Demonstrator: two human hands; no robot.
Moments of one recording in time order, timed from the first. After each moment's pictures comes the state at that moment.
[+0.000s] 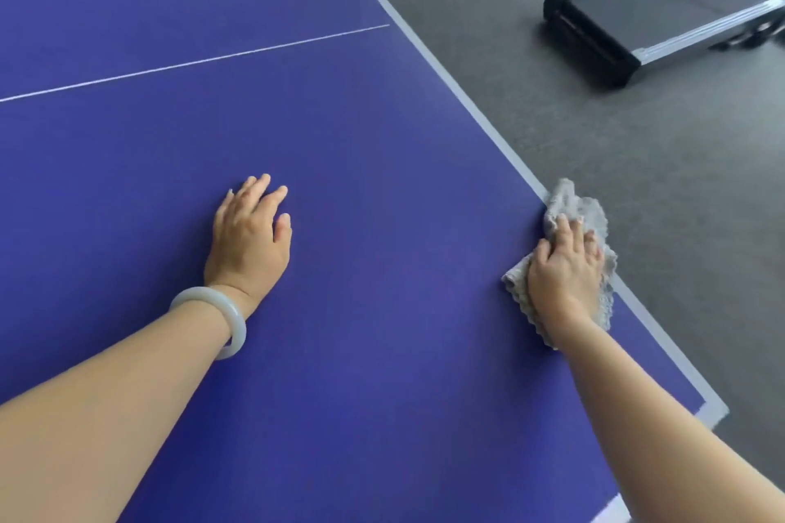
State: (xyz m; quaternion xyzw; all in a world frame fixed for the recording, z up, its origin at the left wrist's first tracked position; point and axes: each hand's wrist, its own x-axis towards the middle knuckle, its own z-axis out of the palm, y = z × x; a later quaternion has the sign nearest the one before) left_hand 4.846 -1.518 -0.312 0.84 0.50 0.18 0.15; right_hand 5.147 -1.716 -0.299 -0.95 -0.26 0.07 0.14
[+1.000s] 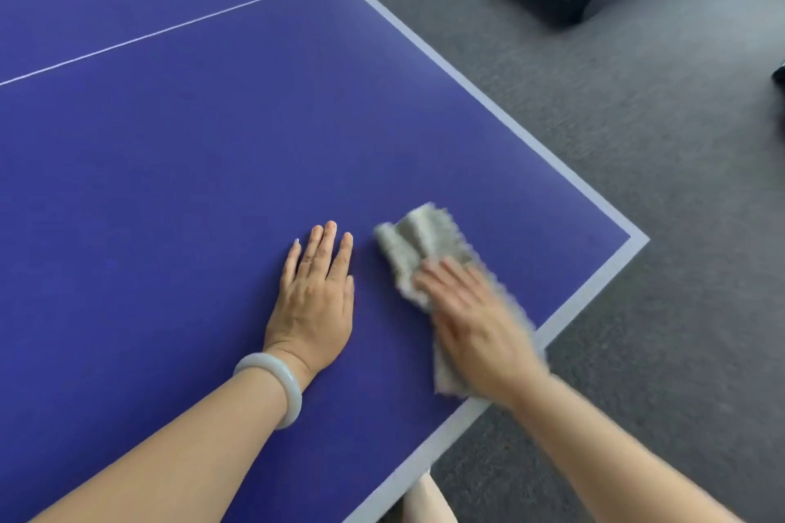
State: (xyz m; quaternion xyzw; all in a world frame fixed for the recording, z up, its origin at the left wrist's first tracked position) left_hand 4.811 -1.727 -0.305 0.93 0.35 0.03 0.09; right_hand 4.982 -1.893 -0.299 -0.77 -0.61 0.10 0.16
